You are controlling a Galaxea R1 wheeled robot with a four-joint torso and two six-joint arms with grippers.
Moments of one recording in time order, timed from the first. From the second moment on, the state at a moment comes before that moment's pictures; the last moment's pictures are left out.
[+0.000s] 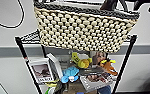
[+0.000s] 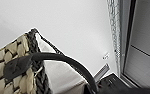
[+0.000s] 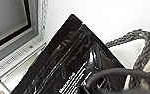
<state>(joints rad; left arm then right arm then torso) -0.82 2.12 -1.12 -0.11 0.38 -1.31 0.71 2.16 -1.22 1.00 -0.33 0.30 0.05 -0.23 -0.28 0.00</state>
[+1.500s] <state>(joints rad) -0.61 2.39 -1.56 0.07 0.46 -1.25 0.57 2.49 -1.85 0.87 -0.46 0.19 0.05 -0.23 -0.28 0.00</state>
